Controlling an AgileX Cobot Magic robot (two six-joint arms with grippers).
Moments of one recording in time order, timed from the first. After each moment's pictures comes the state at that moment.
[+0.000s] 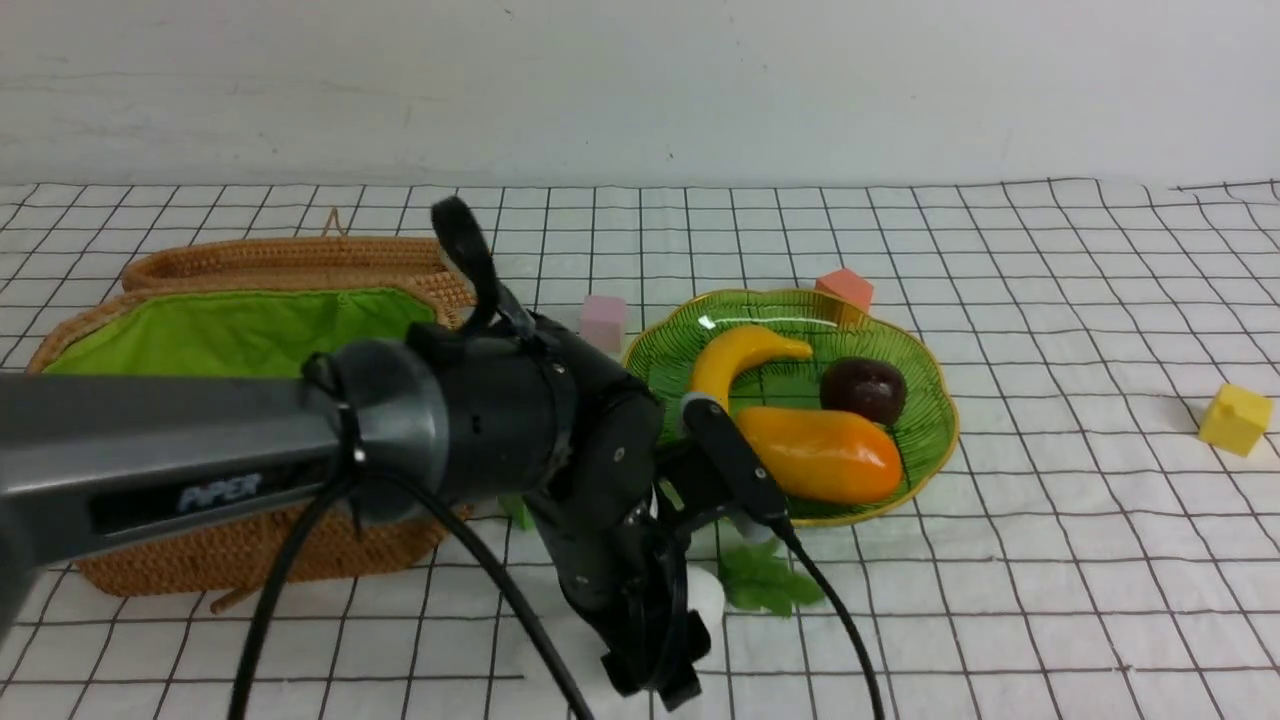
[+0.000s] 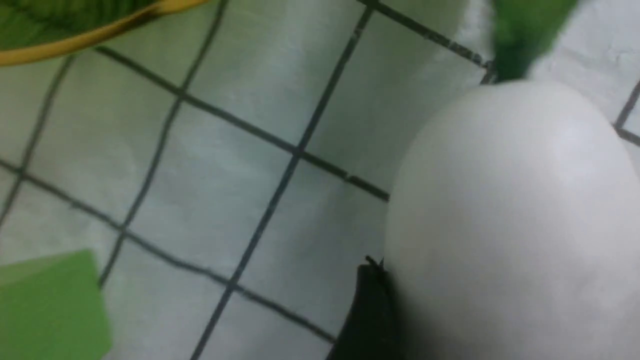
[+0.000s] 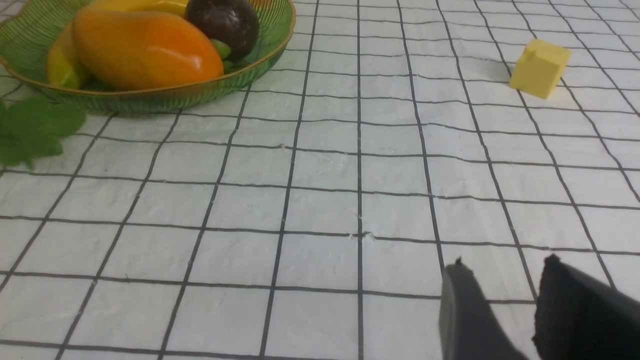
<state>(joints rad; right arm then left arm) 0.07 -0.01 0.01 -0.02 0.39 -0.02 -0.72 1.91 -1.27 0.03 0.70 0.36</state>
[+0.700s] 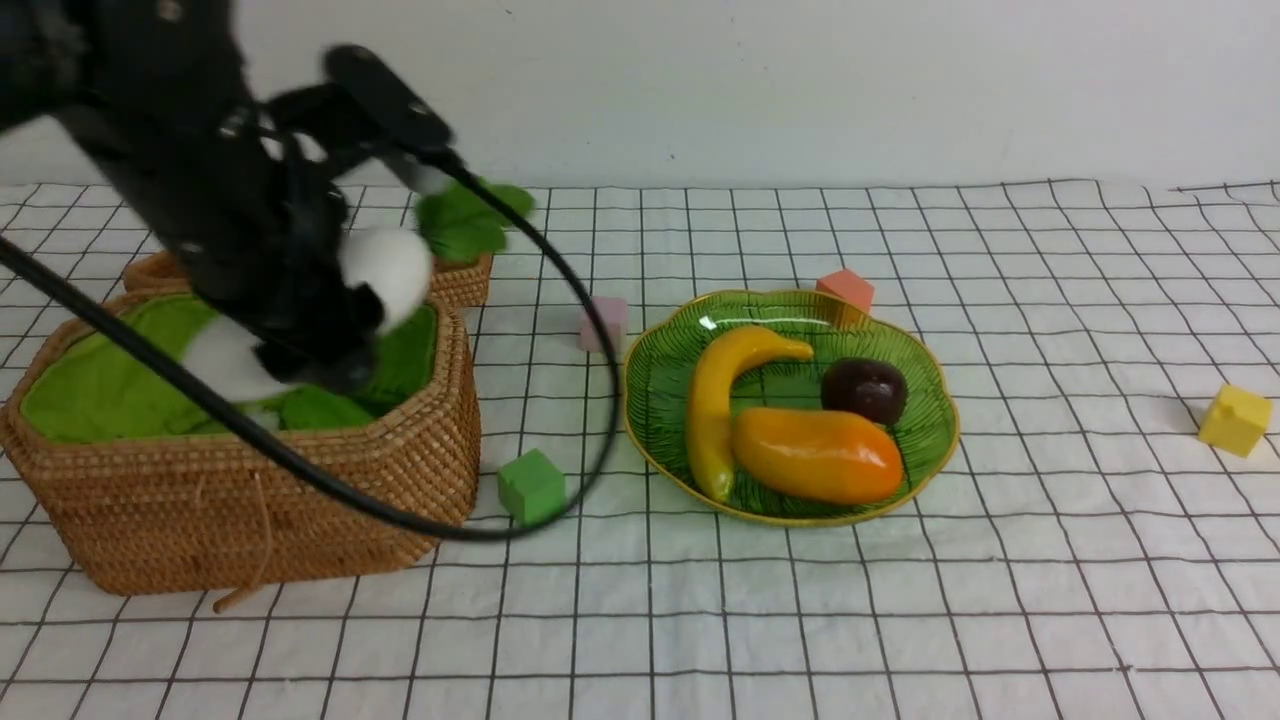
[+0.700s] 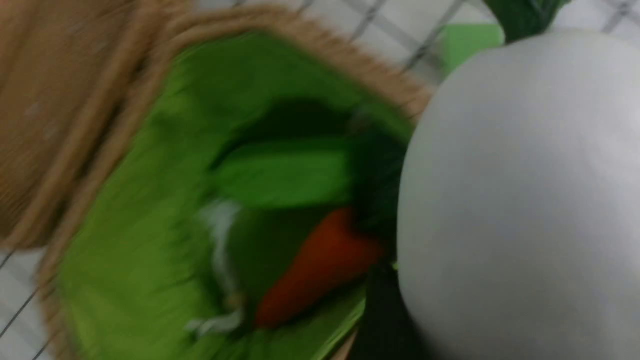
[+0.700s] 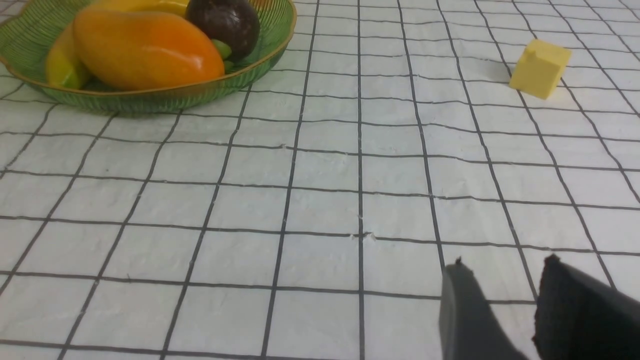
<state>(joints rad) 0.07 -0.01 0.01 -0.02 0.39 -0.02 -0.29 1.56 -1.48 0.12 1.10 0.47</state>
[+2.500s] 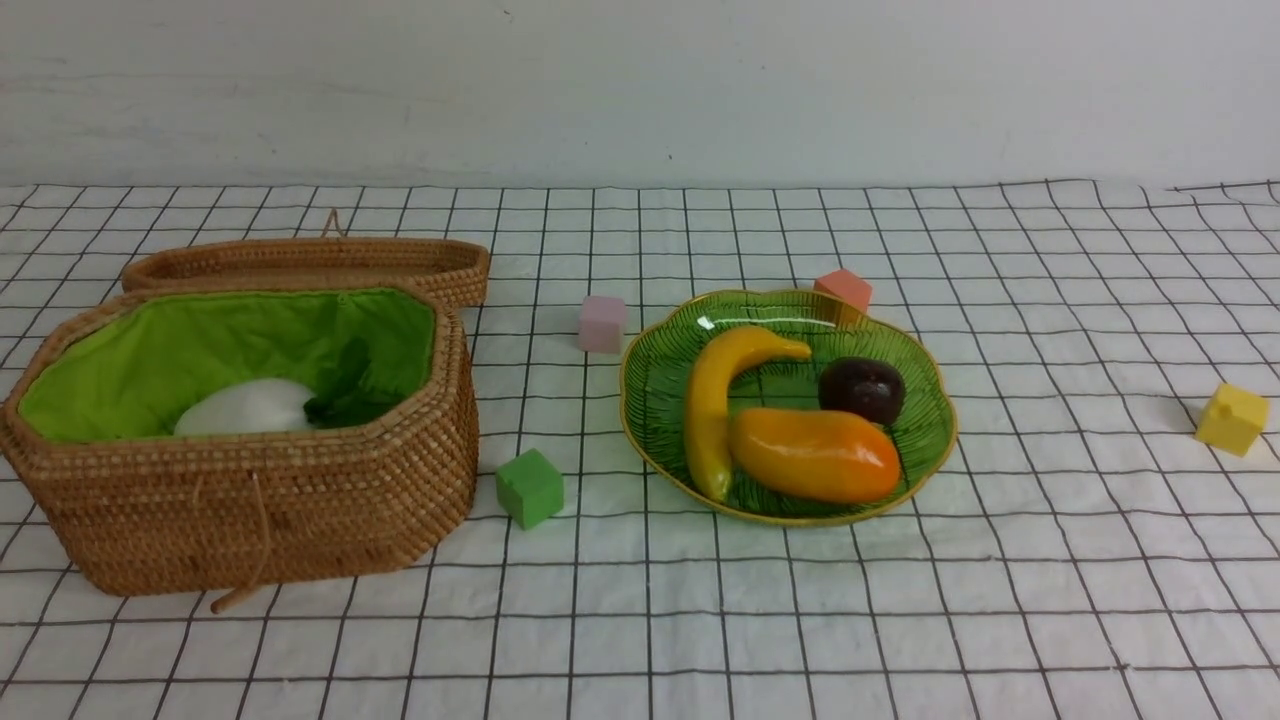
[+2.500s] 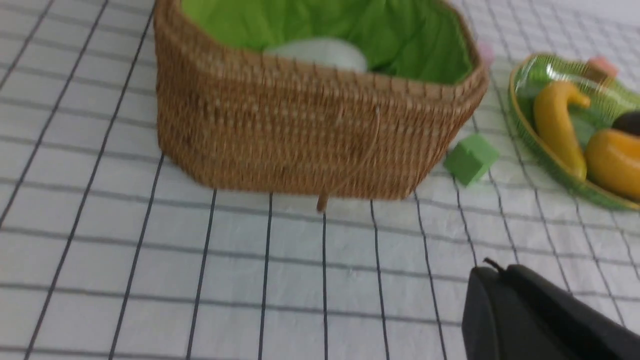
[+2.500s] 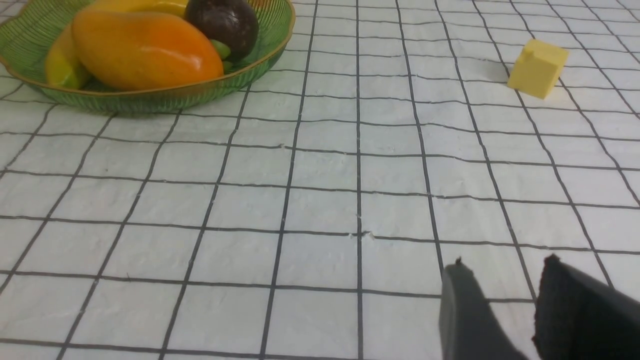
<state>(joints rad) 0.07 -0.01 0.01 -0.02 0.39 -0.02 -0.11 0.16 -0.50 -0.02 0.79 -0.27</state>
